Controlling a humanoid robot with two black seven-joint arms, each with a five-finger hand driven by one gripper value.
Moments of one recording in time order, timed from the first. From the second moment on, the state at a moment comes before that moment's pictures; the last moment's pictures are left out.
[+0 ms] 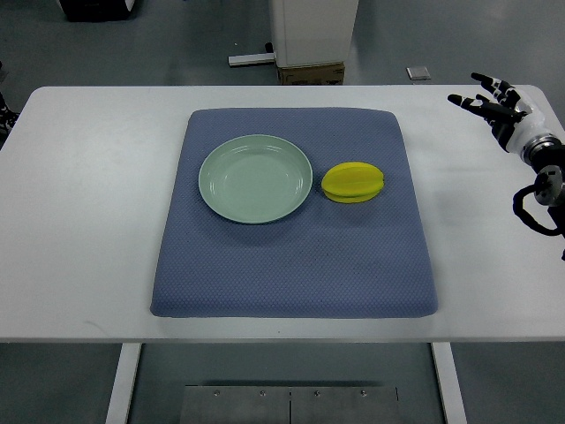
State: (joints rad) left arm -0.04 0.00 -0.10 -0.22 0.09 0.05 -0.20; right arm 0.98 -0.27 0.50 0.37 -0.11 0.10 0.20
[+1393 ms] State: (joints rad) left arm -0.04 0.00 -0.10 -0.22 0.09 0.06 -0.20; right arm 0.98 -0.27 0.50 0.37 -0.11 0.10 0.20
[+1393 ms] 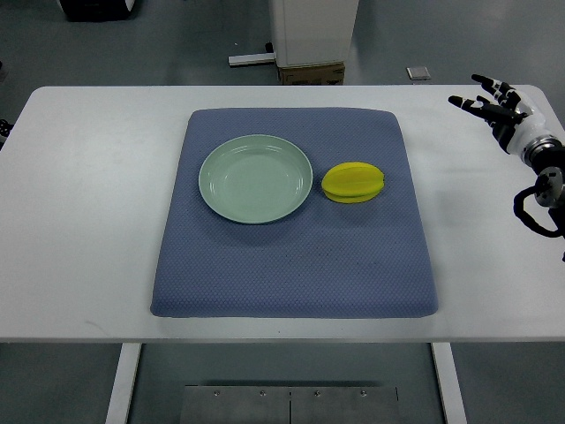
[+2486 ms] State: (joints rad) left arm -0.04 0.00 -0.10 -0.22 0.09 0.06 -0.20; right arm 1.01 -0.27 0.27 0.45 -0.35 0.28 0.43
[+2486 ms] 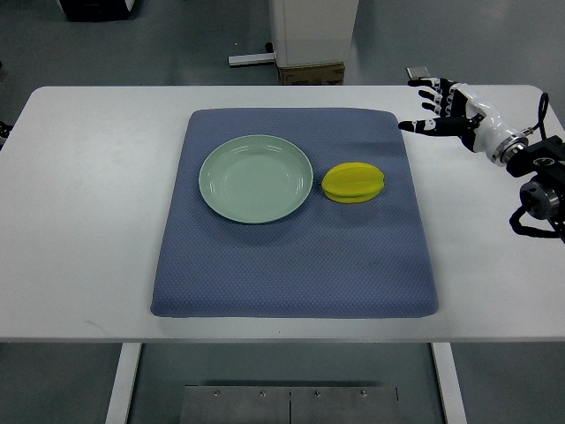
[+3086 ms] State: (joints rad) left arm -0.04 0.00 -0.10 -0.22 0.09 0.06 -0.20; right arm 1.03 -0.21 0.13 0.51 -0.51 0.29 0.51
